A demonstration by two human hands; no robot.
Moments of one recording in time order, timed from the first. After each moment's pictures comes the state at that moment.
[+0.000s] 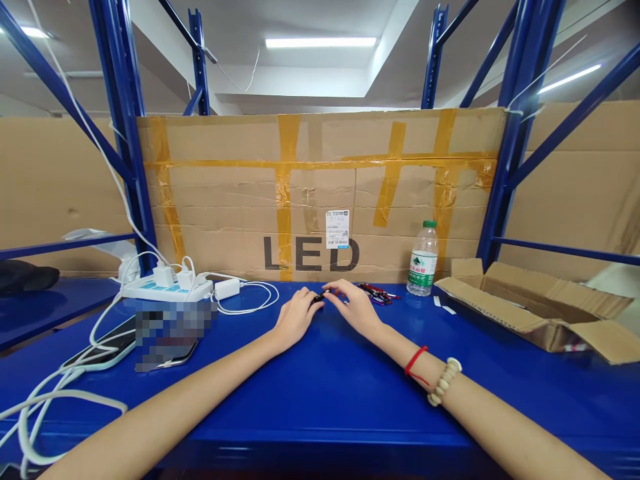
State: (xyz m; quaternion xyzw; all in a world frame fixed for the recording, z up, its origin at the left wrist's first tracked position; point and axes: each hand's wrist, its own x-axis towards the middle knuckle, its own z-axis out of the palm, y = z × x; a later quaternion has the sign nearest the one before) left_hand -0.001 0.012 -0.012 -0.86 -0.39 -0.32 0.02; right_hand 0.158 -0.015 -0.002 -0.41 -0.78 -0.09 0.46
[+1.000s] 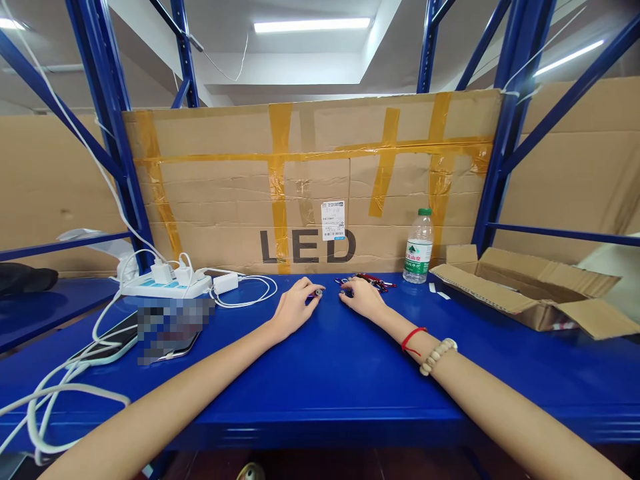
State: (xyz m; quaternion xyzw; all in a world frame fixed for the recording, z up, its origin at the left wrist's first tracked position) left_hand -0.001 0.005 -0.009 -0.87 -0.30 -0.38 0.03; right_hand 0.190 -0.001 -0.012 -0.64 -0.72 -0.11 0.25
